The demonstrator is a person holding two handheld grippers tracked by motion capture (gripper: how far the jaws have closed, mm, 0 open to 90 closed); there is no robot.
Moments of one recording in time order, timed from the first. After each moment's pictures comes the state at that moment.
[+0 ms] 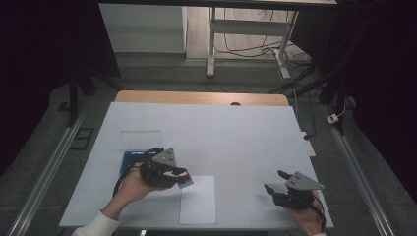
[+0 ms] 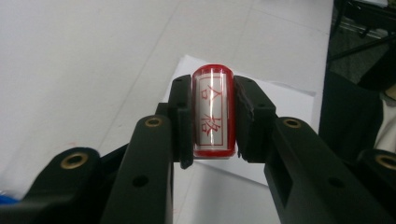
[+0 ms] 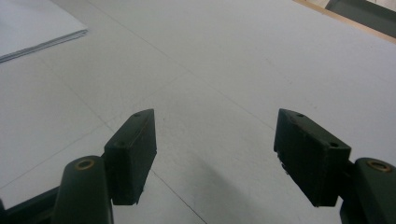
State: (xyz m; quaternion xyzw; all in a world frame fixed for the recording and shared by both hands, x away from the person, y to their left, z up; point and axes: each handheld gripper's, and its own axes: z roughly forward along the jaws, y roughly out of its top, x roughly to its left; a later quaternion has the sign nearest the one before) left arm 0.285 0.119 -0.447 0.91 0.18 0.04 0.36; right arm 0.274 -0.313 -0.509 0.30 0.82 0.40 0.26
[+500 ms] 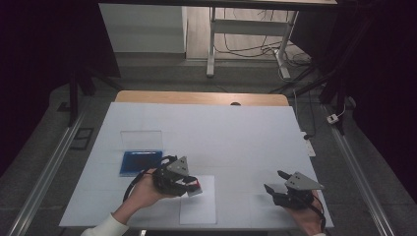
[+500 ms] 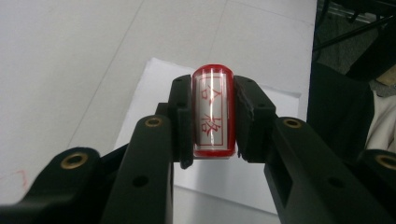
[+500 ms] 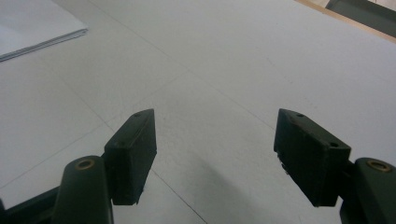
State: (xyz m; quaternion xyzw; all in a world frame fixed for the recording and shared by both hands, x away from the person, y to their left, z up) left arm 0.277 0.088 -0.461 0.92 0.16 0.03 0.35; right arm 0.273 -0.313 -0.509 0.30 0.82 0.40 0.26
